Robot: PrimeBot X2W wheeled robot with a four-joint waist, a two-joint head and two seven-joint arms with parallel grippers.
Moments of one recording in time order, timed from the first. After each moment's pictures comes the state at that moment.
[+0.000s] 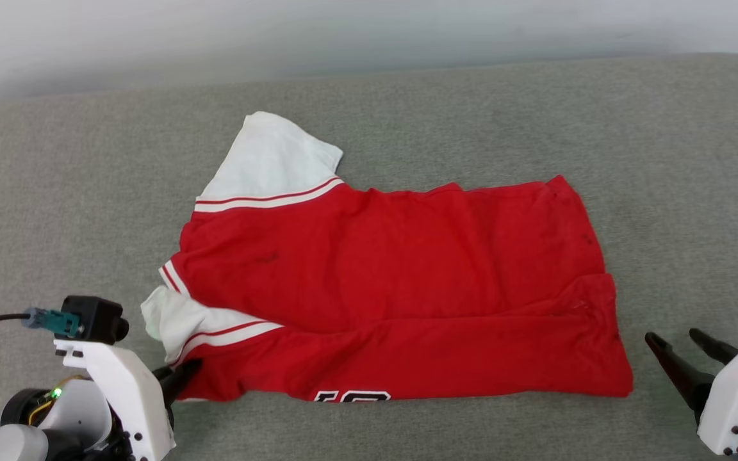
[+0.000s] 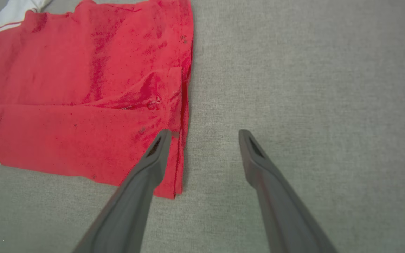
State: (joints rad) left arm -0.07 0.64 -0.27 -0.11 -0.94 0.05 0.62; right arm 0.02 -0.34 -0.07 -0.12 0.52 0.13 0.56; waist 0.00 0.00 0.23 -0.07
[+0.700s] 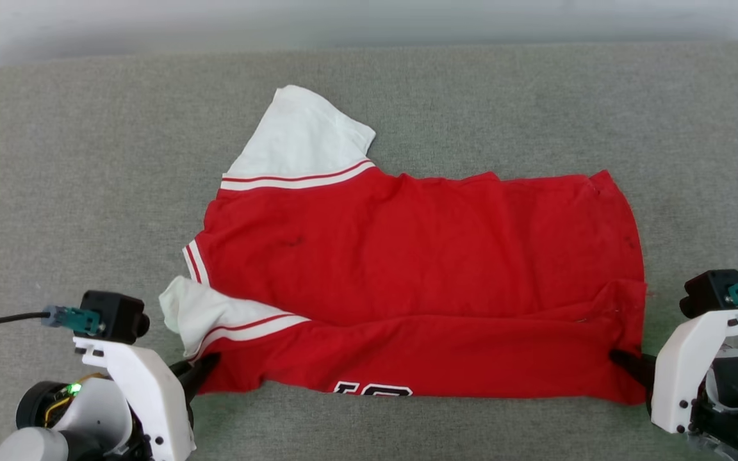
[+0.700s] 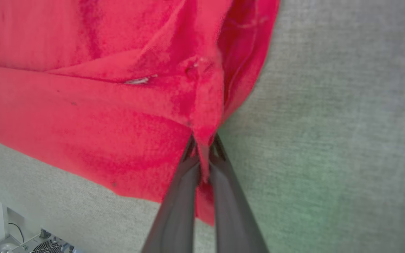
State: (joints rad) left arm -0.08 0.64 -0.30 -0.24 -0.88 0.11 0.63; right arm -0.14 -0.30 0.03 0.06 0.59 0.13 0.87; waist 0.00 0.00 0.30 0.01
